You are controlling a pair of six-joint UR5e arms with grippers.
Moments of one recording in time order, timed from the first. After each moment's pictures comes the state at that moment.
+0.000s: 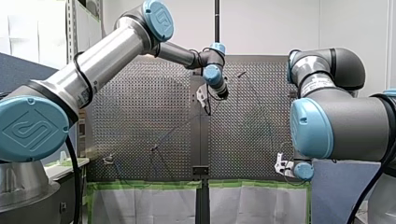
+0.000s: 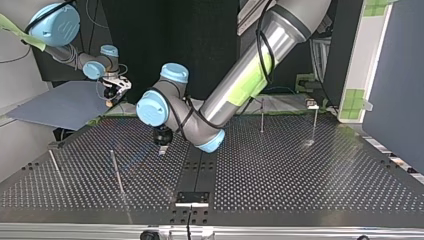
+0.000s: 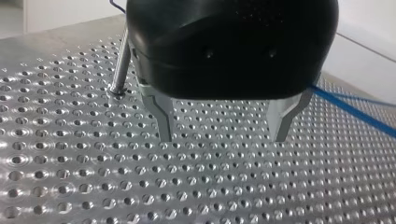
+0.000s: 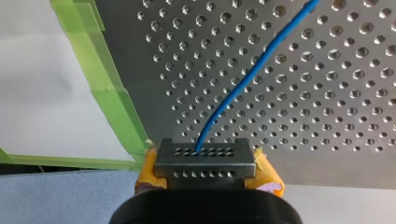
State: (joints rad) left arm -0.68 -2.36 -0.81 -3.34 -1.90 -2.12; right arm 1.59 -0.47 1.51 -0.79 1.48 1.68
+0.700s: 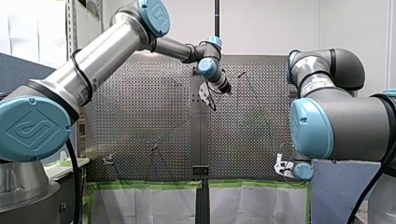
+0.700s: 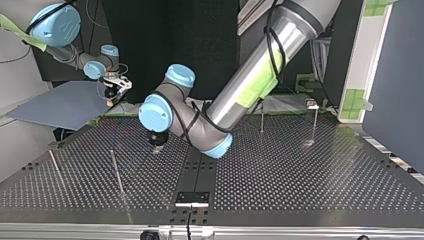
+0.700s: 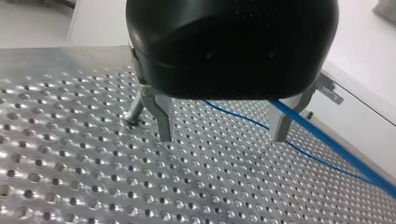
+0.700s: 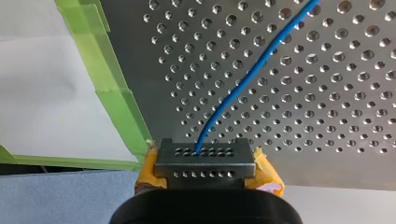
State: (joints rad) left arm -0.66 -2.31 -0.81 -3.40 -1.73 -2.32; right arm 1.59 -0.46 1.51 -0.79 1.48 1.68
